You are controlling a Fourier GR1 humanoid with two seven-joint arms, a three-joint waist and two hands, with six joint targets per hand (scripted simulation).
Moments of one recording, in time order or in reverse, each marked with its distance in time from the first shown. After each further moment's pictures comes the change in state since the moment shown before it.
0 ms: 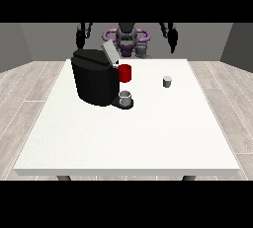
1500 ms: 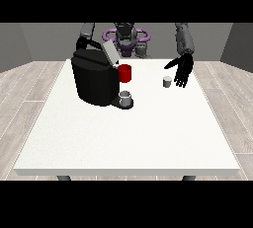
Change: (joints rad) left arm -0.402 0.470 0.024 0.589 -0.434 -0.174 -0.204; right arm -0.187 0.089 0.099 -0.029 0.217 -0.190 0.048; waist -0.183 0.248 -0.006
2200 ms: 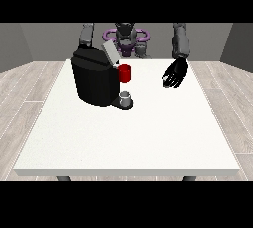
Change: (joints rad) left arm -0.111 -0.052 -0.113 0.109 -0.254 0.173 -0.050; right arm -0.085 -0.007 -0.060 0.179 -0.038 0.024 -0.034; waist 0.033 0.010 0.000
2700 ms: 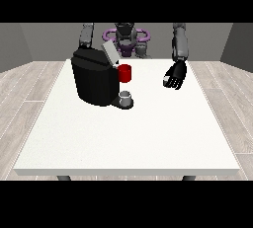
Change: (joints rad) left arm -0.045 0.009 -0.050 0.139 -0.141 0.001 -0.007; right arm -0.017 0.003 -0.001 0.044 -0.012 0.024 -0.005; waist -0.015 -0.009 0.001
